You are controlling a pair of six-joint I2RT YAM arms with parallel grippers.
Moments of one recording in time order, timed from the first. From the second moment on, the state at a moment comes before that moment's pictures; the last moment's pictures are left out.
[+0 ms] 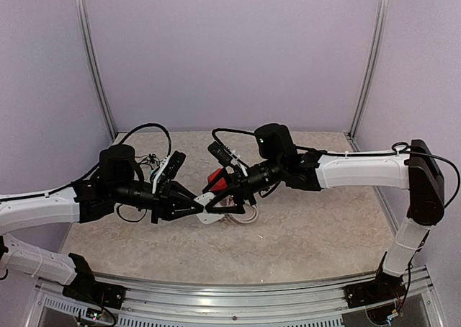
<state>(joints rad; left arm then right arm) -0.77 1.13 0.67 0.17 0.79 -0.07 0.92 1.75 1.24 0.11 -0.94 0.09</state>
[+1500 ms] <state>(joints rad) -0.24 1.73 0.68 0.37 0.52 -0.53 0.64 1.47 0.97 0.22 -0.62 0.30</state>
